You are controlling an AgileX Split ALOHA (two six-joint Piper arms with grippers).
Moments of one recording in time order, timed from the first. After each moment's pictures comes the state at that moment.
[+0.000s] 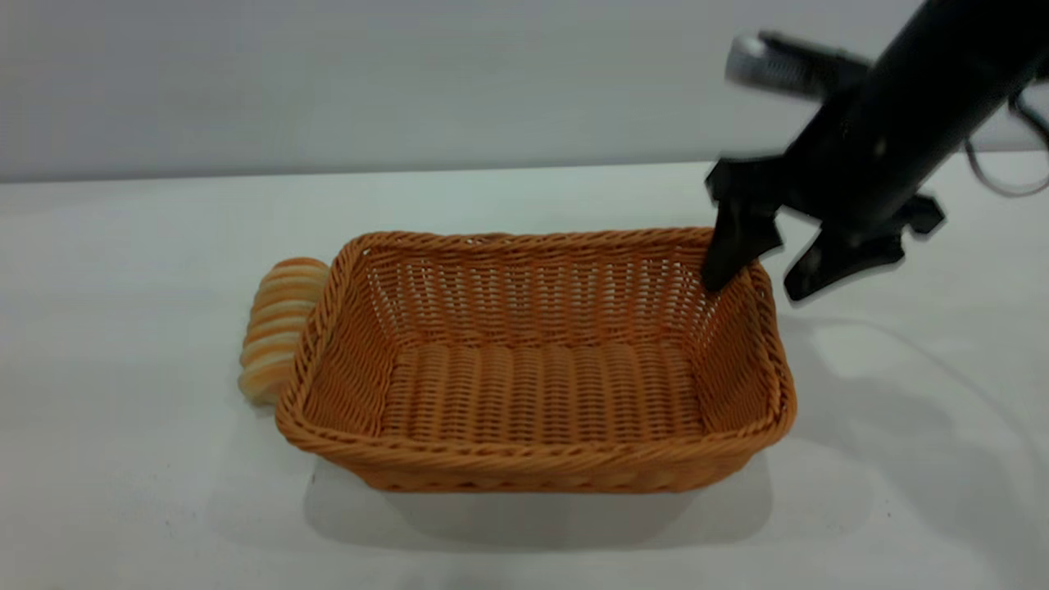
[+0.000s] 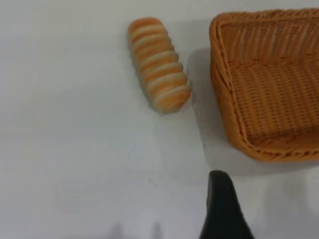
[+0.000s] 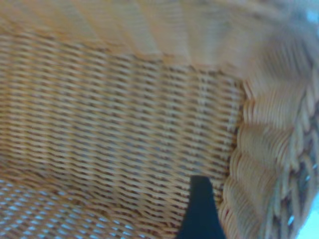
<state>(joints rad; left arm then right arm) -0.16 0.75 -0.50 -0.21 0.48 0.07 0.27 1.98 -1.13 0.64 0.46 -0.38</state>
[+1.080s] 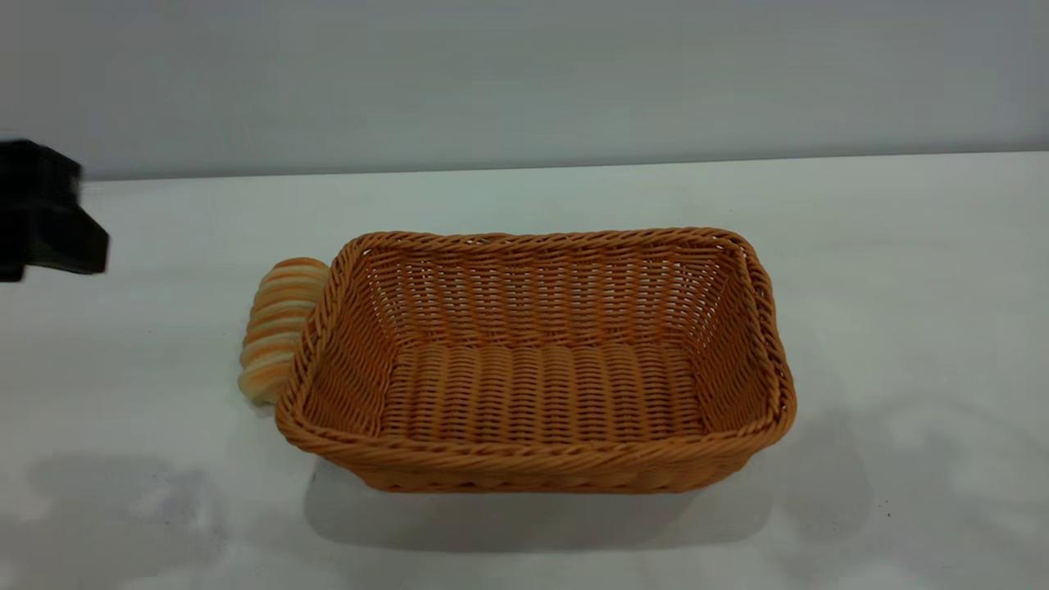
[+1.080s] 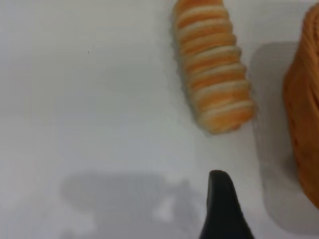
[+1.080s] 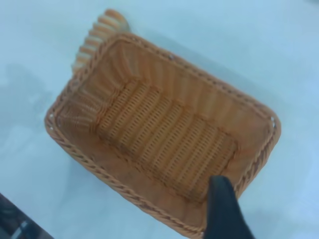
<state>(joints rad) -0.16 1.40 -0.51 -0.21 -0.05 0.03 0.27 1.26 -1.13 0.45 0.80 -0.46</state>
